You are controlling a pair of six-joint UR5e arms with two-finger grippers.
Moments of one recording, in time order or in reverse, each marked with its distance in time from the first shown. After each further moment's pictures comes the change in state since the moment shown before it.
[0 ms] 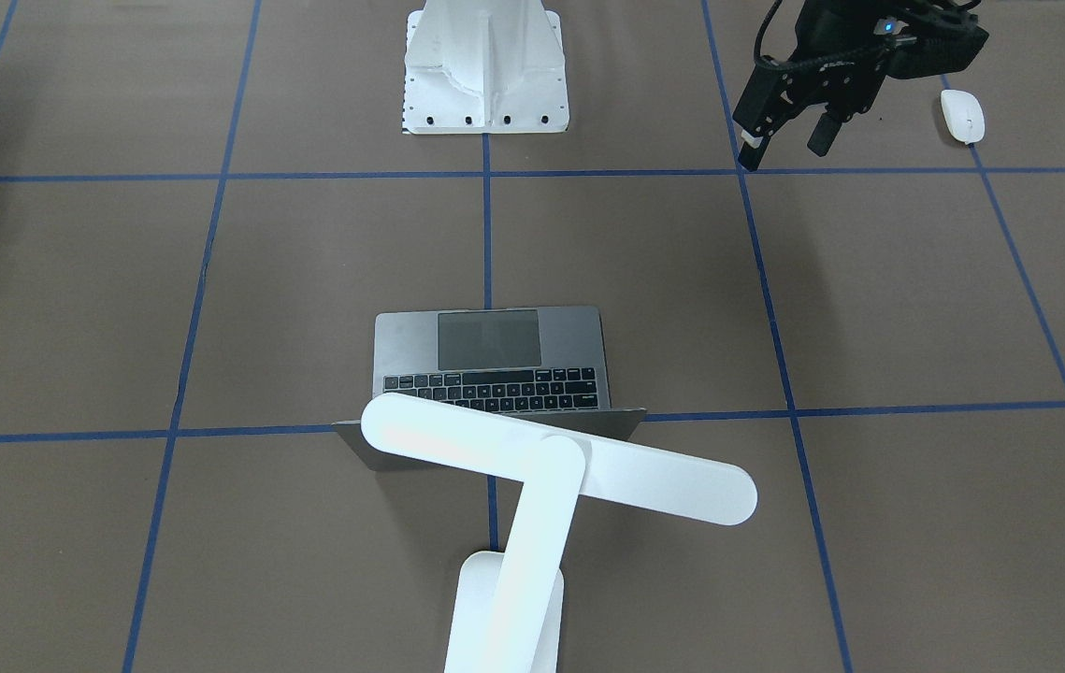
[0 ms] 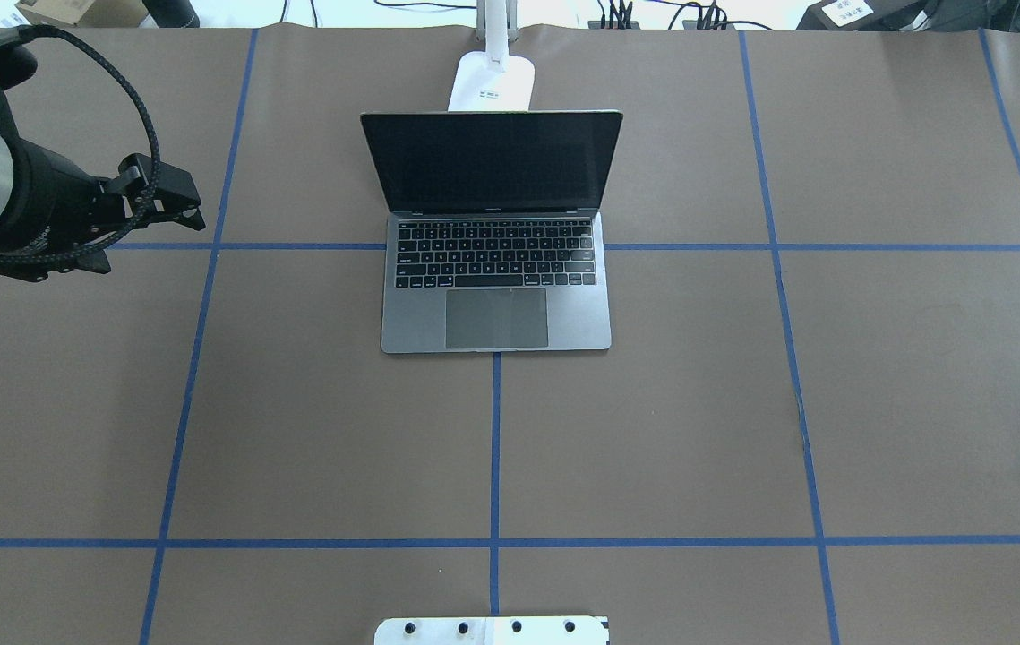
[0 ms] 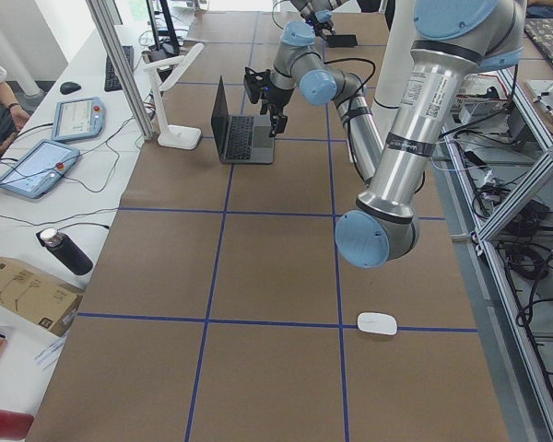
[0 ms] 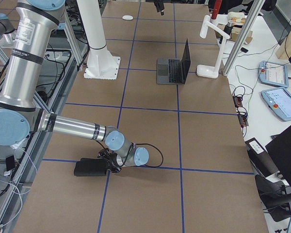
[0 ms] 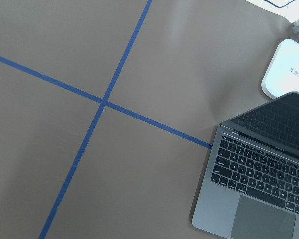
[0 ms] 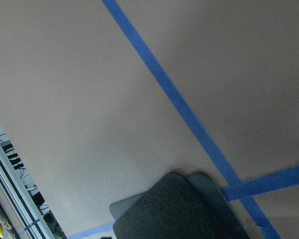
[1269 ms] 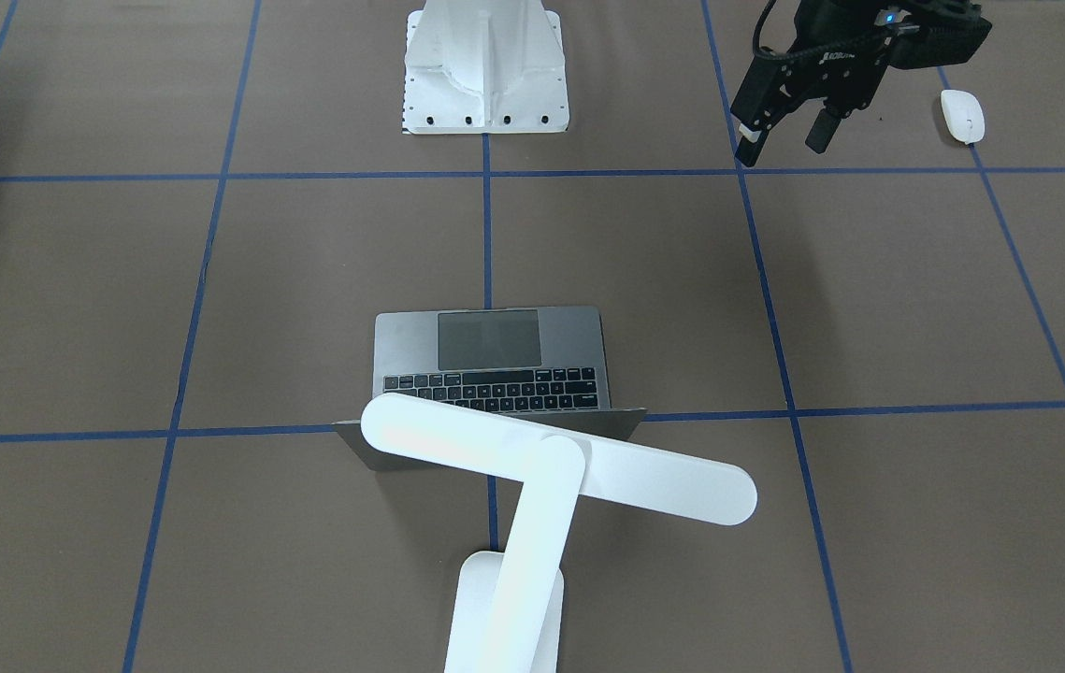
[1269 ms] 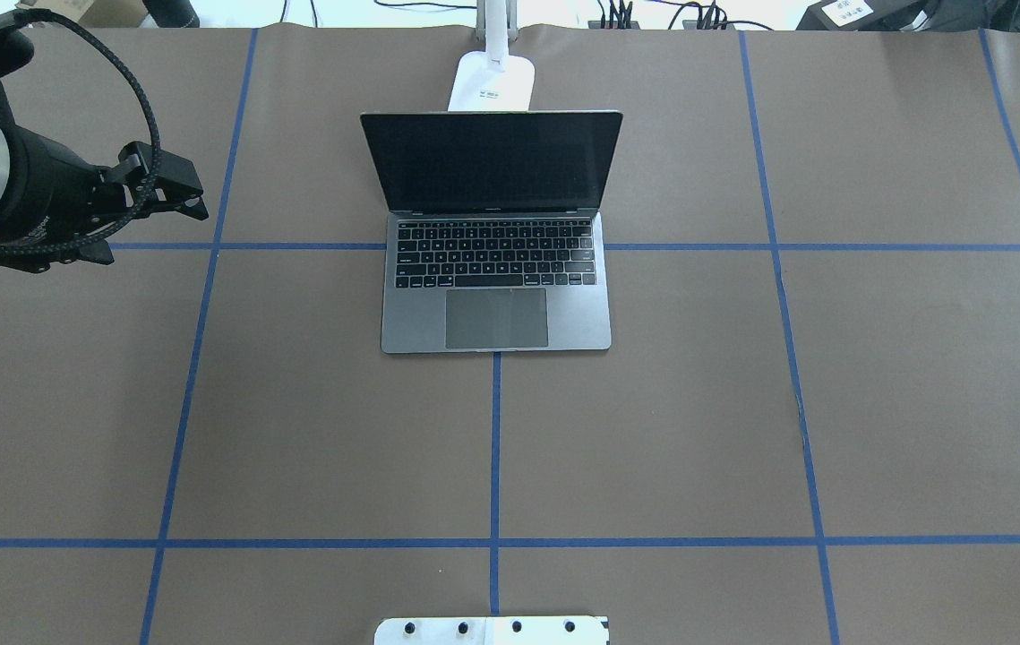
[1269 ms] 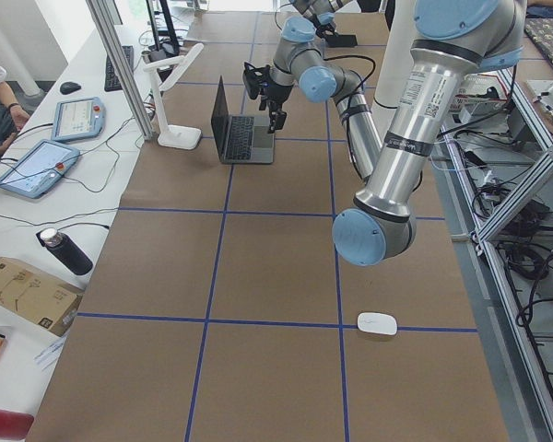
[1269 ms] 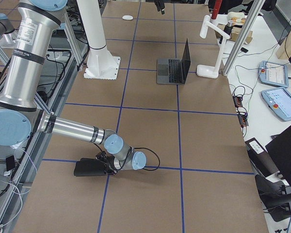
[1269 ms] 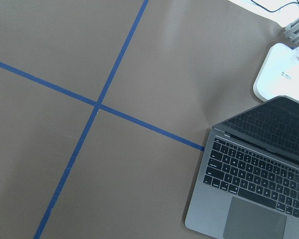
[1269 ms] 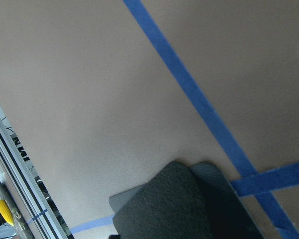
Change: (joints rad) left arm -0.008 -0.021 -0.003 0.004 0.000 -0.001; right arm -0.039 -0.006 -0.048 0.002 0.028 -0.036
